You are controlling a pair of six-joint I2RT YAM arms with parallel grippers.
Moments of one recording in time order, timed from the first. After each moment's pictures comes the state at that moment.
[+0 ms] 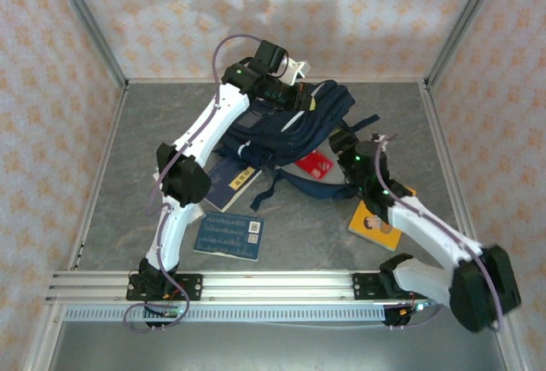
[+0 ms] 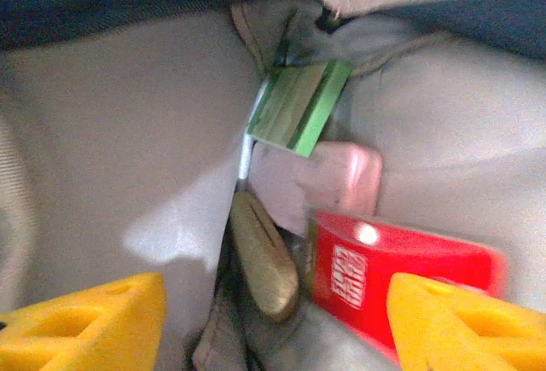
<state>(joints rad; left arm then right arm) -0.48 2.28 2.47 -1.01 0.63 -0.35 0.44 1.02 0.61 0.02 0.16 1.22</state>
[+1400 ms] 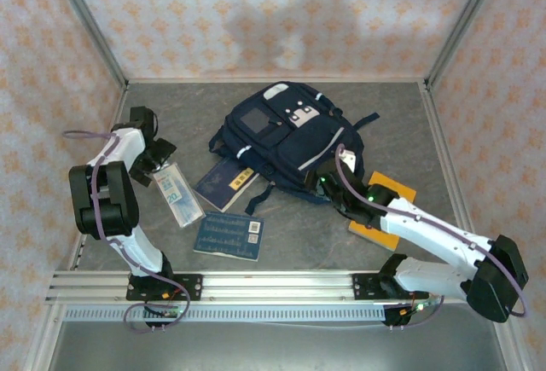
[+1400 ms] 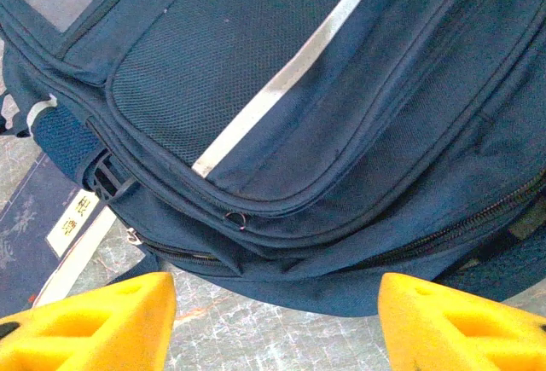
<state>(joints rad) 0.23 1.72 1.18 -0.82 -0.06 -0.93 0.80 1.08 0.75 -0.49 0.34 0.86</state>
